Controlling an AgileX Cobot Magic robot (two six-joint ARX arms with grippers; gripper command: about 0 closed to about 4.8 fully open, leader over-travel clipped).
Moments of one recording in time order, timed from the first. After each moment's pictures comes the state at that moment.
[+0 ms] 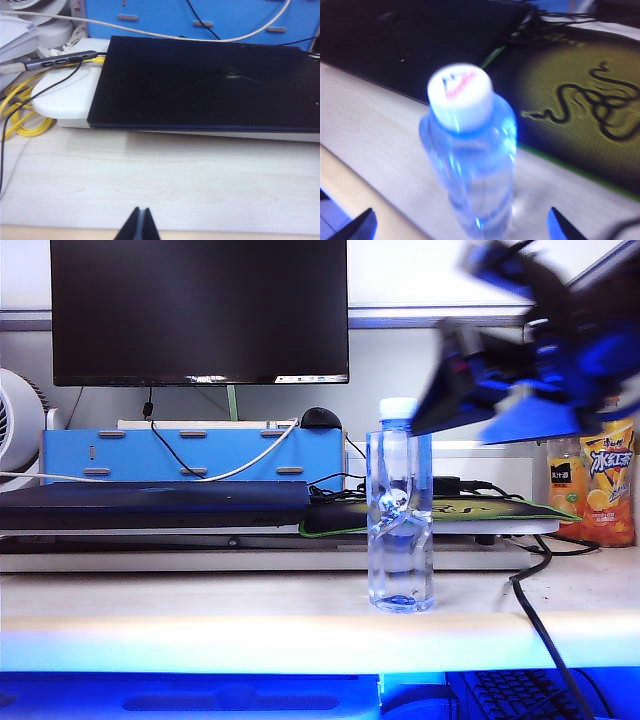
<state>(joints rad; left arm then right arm) 0.03 0.00 0.01 -0.15 0.07 -0.04 0.55 1.13 0.47 0.30 -0.05 0.02</state>
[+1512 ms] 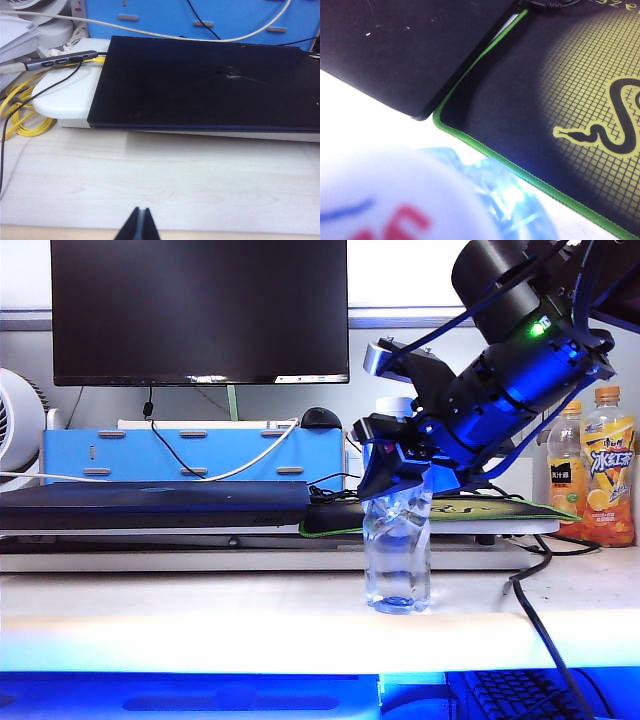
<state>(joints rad) 0.03 0.00 0.01 -0.15 0.07 -0.04 0.55 1.57 0.73 0.33 -0.08 0.01</state>
